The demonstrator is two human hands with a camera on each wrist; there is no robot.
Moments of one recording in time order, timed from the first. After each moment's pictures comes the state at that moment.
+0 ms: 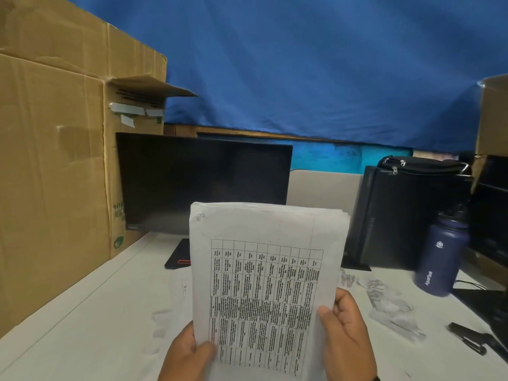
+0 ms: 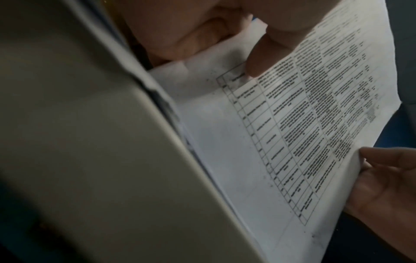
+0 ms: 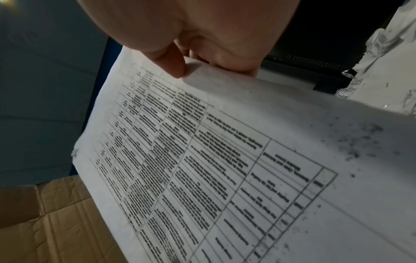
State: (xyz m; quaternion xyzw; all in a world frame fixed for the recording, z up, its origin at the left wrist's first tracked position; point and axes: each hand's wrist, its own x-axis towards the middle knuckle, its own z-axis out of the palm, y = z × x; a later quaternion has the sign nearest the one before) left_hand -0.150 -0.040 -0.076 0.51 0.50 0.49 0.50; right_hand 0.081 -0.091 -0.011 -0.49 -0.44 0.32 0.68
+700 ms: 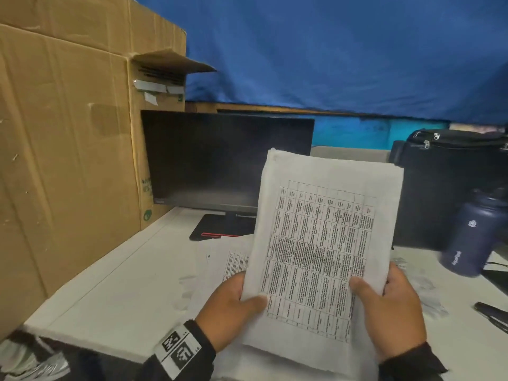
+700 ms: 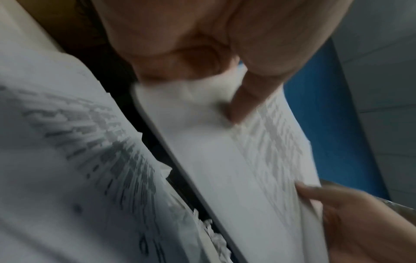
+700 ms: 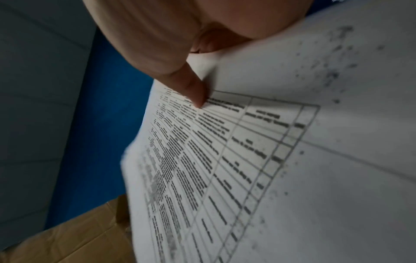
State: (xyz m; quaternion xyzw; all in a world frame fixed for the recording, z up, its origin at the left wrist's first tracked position) left_hand -0.131 -0.061 -0.018 0.67 0.47 0.37 0.44; right_hand 0.111 -0.103 0.003 -0.61 -0.44 0.23 0.62
